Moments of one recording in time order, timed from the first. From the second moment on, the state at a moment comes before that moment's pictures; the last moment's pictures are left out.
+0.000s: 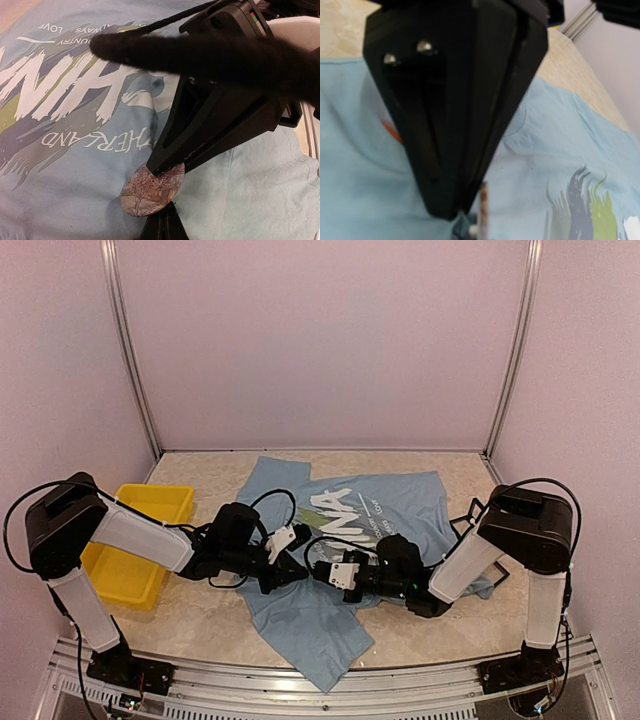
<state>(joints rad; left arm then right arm) -0.80 1.72 0.72 0.36 0.45 0.19 0.99 2.00 0.68 1.06 -0.15 -0.67</state>
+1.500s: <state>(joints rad) -0.80 1.66 0.54 0.59 0.39 0.23 0.95 1.99 0.68 1.06 -0.45 -0.50</state>
